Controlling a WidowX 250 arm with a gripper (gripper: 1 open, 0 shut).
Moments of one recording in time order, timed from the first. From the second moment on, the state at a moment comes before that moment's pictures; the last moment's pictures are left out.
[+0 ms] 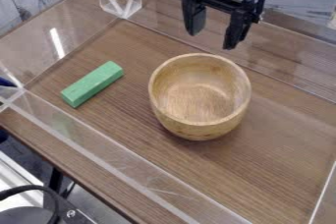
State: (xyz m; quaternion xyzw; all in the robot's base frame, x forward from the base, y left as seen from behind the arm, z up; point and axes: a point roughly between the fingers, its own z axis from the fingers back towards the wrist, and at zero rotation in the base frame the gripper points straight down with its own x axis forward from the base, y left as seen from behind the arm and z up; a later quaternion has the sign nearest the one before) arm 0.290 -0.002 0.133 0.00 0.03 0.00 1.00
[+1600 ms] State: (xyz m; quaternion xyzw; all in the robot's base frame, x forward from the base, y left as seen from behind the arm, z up) arm 0.214 0.152 0.078 -0.01 0.05 0.02 1.00
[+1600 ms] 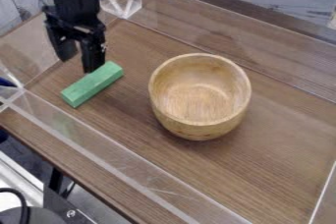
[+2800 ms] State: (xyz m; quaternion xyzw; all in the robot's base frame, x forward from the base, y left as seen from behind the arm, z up) arm 0.212 0.147 0.051 -0.05 0.05 0.02 1.00
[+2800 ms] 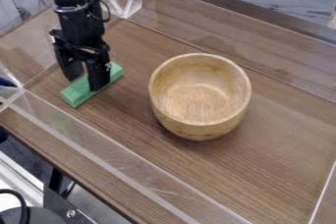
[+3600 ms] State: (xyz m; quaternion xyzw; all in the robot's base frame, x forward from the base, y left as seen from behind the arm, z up) arm 0.213 0.145 0.055 -0.05 0.04 0.02 1.00
